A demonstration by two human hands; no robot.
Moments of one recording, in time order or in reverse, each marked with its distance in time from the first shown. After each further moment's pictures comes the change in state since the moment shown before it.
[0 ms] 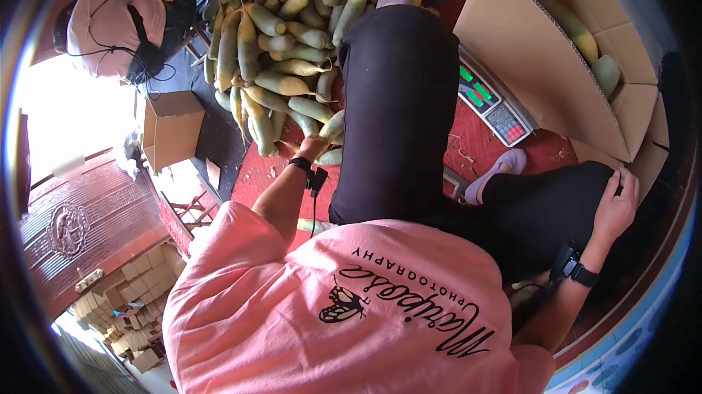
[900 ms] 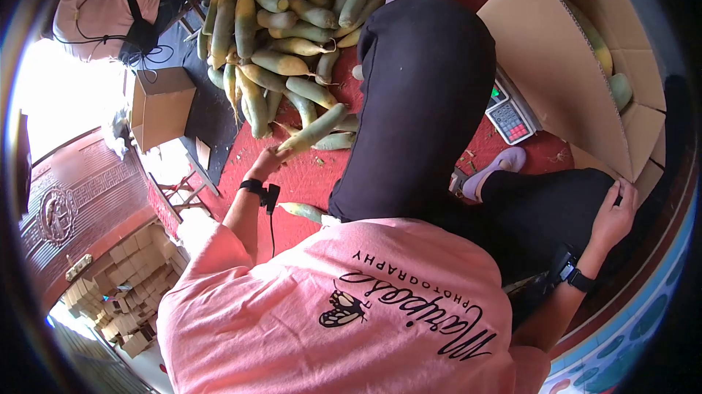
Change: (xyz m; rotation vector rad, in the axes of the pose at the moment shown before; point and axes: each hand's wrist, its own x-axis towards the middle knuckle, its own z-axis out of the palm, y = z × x) left_hand -0.125 -0.069 -0.069 -0.494 -0.093 -0.072; right_hand 0.009 -0.009 -0.001 -0.041 -0.058 -0.040
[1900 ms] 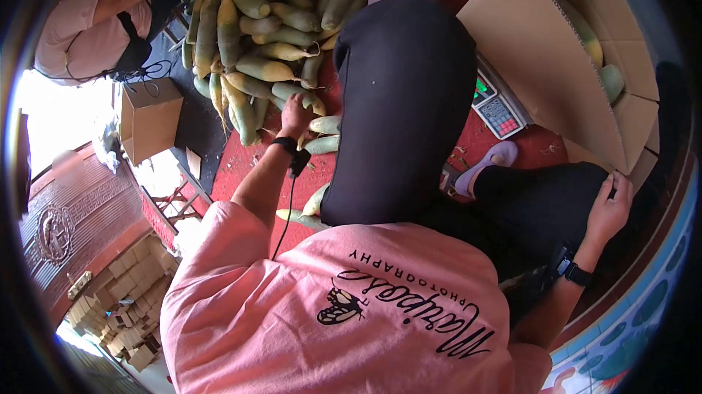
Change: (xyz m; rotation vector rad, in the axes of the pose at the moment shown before) left_hand 0.102 0.114 0.066 0.410 0.534 0.455; right_hand -0.001 -0.004 -0.003 -0.014 -0.001 0.009
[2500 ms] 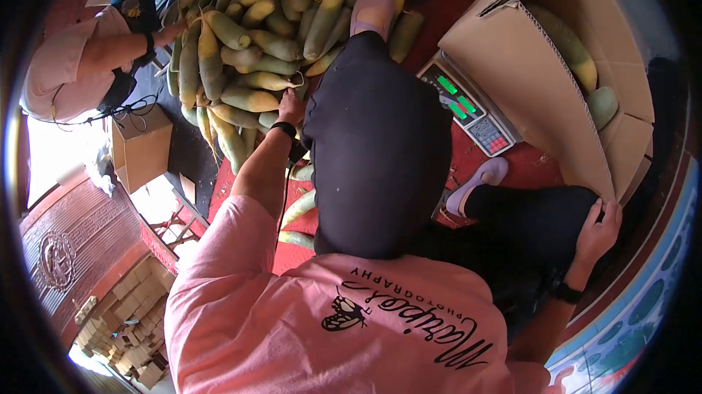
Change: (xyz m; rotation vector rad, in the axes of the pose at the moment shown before) left_hand 0.113 0.020 0.028 0.139 -0.172 -0.173; right_hand 0.007 0.002 0.005 -0.035 -0.090 0.066
